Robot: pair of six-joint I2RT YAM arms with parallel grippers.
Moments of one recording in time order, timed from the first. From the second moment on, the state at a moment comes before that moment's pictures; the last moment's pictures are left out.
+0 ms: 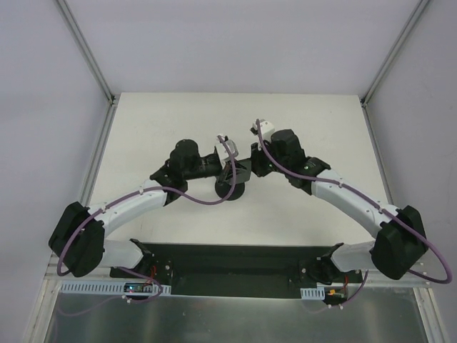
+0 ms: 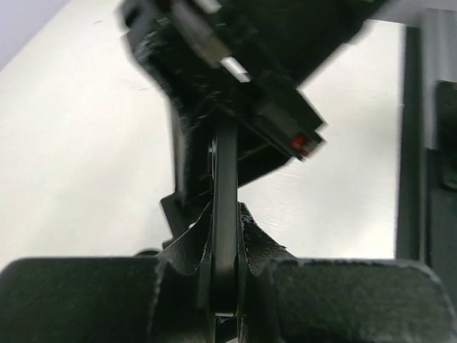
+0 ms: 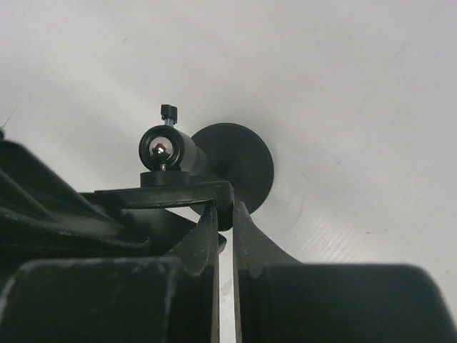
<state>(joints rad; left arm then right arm) -0.65 1.32 0.82 0.32 0.70 0.11 0.66 1.37 1.05 -0.26 -0.21 0.13</state>
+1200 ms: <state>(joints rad) -0.83 1.25 0.75 0.31 -0.40 -0.13 1.08 0.80 0.70 -0.24 0.54 0.40</state>
